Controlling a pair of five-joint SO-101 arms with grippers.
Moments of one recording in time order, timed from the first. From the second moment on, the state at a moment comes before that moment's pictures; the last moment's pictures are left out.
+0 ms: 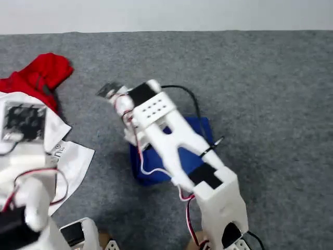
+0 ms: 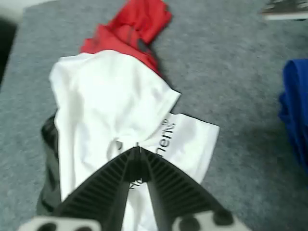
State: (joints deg) left arm -28.7 -63.7 20.4 99.5 -17.2; right arm -38.4 28.8 -30.8 100.3 15.0
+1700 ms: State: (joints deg) left arm -36.0 -81.3 34.0 96.9 -17.2; right arm -35.9 46.2 -43.1 80.0 15.0
